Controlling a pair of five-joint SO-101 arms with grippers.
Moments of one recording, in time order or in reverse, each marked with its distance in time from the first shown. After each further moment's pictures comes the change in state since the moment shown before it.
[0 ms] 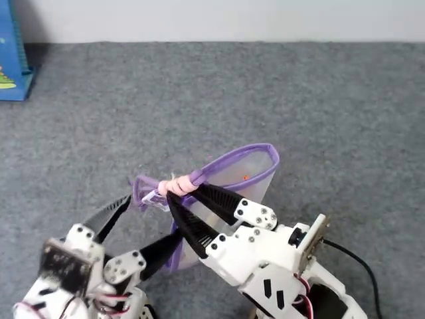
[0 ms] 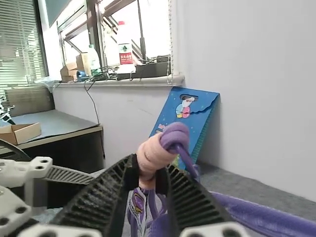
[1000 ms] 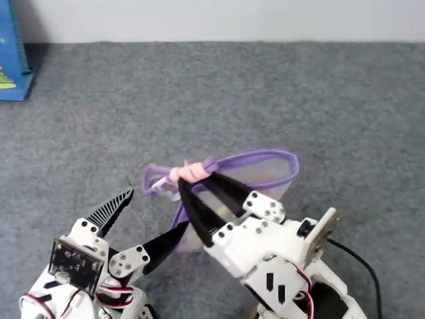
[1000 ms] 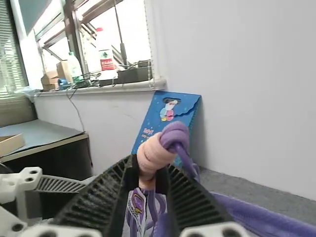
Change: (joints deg) left arm 0.0 0.0 6.1 -6.2 -3.3; right arm 3.3 0.0 0.0 -0.6 -2.3
